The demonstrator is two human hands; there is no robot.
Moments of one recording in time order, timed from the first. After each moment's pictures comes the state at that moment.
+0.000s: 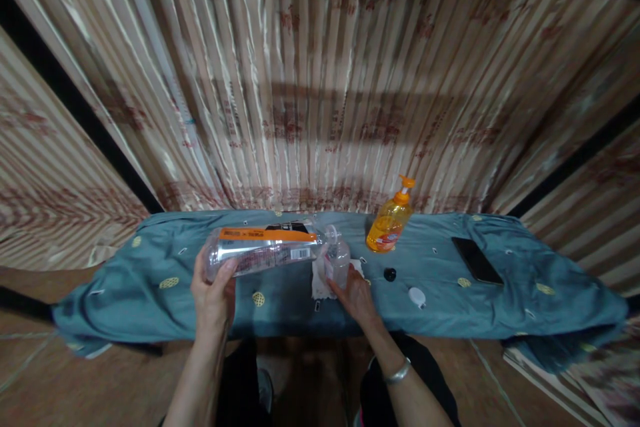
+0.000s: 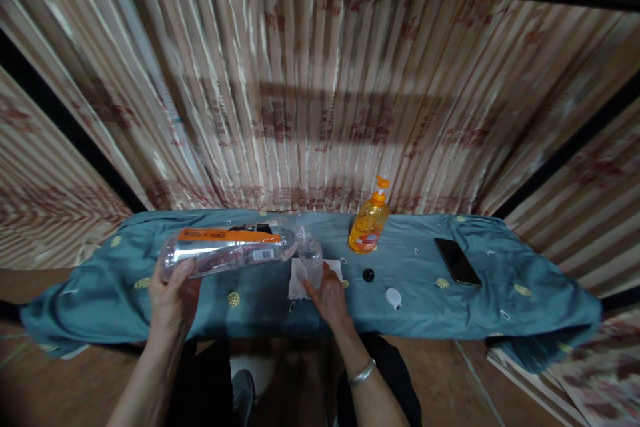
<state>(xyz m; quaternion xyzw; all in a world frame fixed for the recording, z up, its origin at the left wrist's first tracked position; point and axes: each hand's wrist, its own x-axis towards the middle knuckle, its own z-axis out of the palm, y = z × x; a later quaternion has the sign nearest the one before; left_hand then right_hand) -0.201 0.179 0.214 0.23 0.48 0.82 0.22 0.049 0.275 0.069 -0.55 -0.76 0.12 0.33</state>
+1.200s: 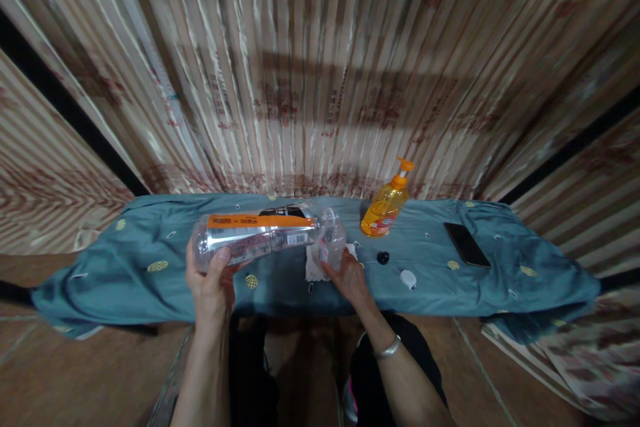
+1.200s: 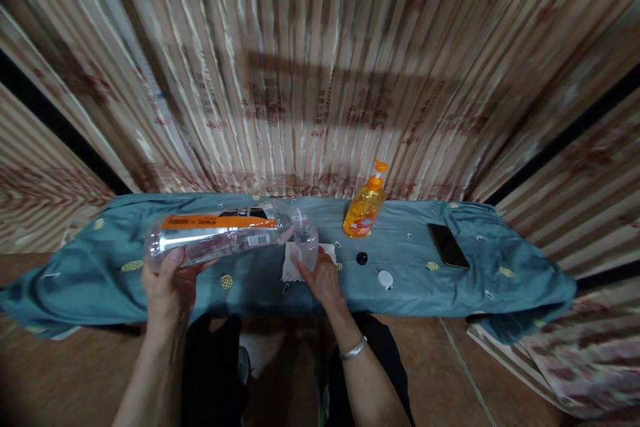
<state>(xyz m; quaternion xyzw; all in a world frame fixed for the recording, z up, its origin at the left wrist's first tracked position) -0.177 0.172 0.217 0.21 0.44 0.83 0.25 0.050 0.277 0.069 -0.56 -0.75 0.14 0.32</state>
